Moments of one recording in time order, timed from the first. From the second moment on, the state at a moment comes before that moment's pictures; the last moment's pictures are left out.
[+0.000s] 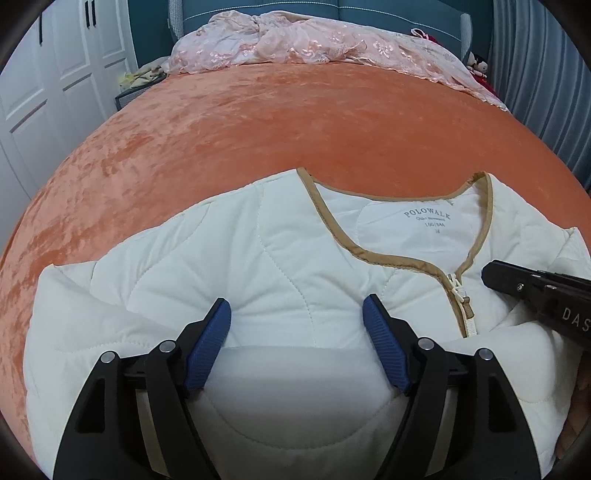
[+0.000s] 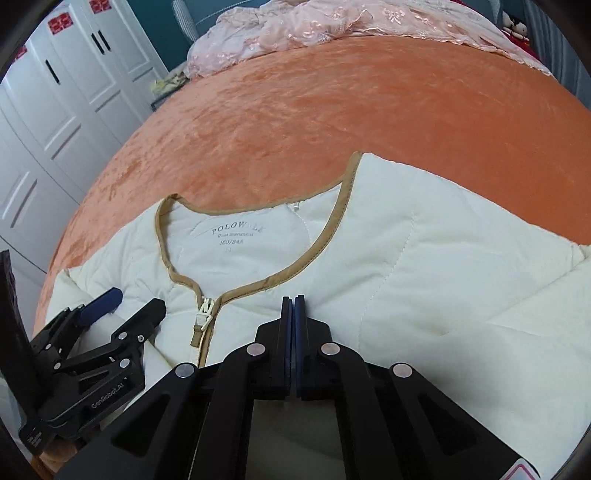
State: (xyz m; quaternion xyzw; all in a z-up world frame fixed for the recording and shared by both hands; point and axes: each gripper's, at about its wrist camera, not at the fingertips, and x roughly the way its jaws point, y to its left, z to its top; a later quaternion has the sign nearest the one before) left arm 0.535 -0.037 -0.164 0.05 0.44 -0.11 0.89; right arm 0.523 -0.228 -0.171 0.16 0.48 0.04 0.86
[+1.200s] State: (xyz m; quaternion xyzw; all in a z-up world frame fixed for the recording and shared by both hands) left arm 0.442 0.080 -0.044 0.03 0.38 0.00 0.93; right arm 0.314 -0.329 -0.084 0.23 0.36 -0.10 0.90
